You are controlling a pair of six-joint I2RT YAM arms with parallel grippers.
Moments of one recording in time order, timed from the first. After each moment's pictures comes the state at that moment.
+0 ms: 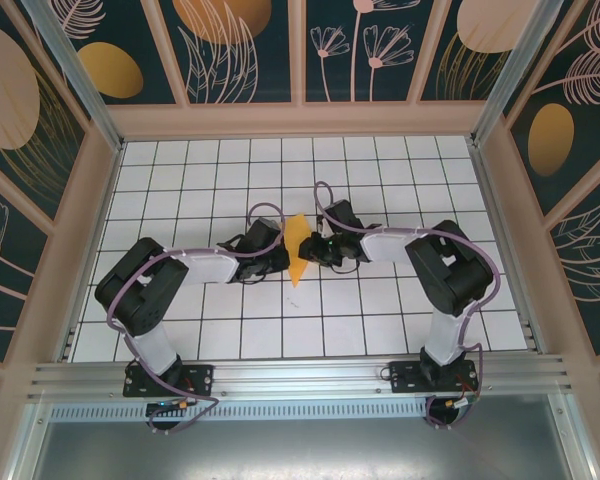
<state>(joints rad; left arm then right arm) -0.68 1.75 0.80 0.04 0.07 -0.80 0.63 1.83 0.94 -0.04 -0.44 0.79</state>
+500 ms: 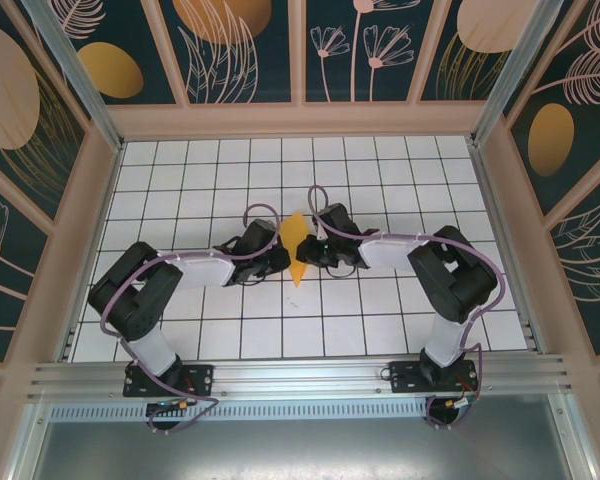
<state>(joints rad) -0.68 1.69 0.76 0.08 0.10 -0.90 0.68 1.79 0.91 0.00 -0.35 0.77</state>
